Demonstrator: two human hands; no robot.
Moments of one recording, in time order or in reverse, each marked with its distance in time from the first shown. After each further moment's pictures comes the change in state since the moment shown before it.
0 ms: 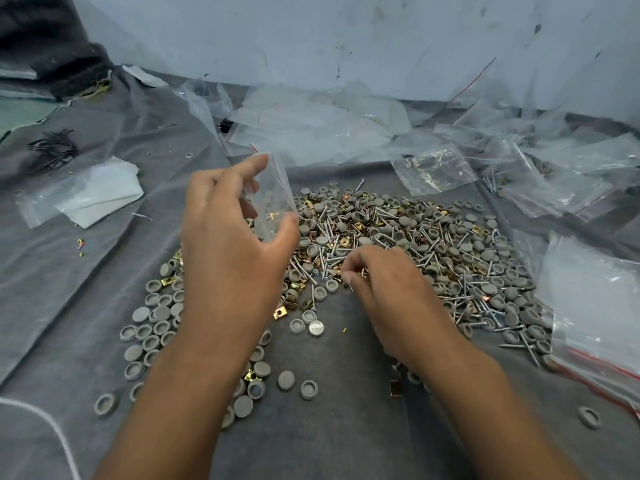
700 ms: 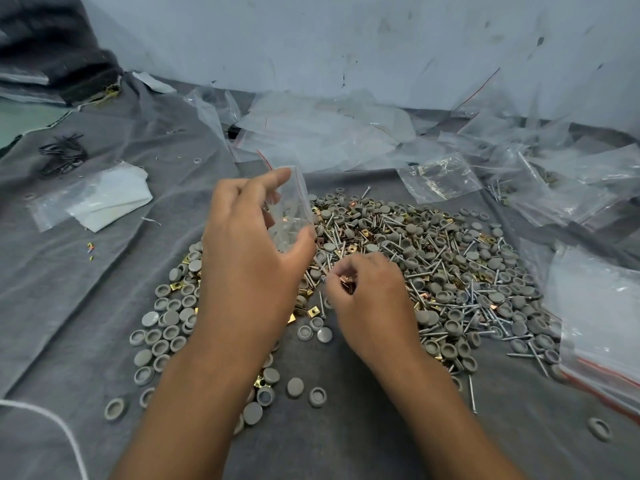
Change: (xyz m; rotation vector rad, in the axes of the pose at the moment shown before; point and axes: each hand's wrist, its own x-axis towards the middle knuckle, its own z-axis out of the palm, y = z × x) left_hand 0.001 -0.004 0.000 0.021 -0.069 0.049; right_hand 0.011 -0.029 0.031 0.081 0.192 0.202
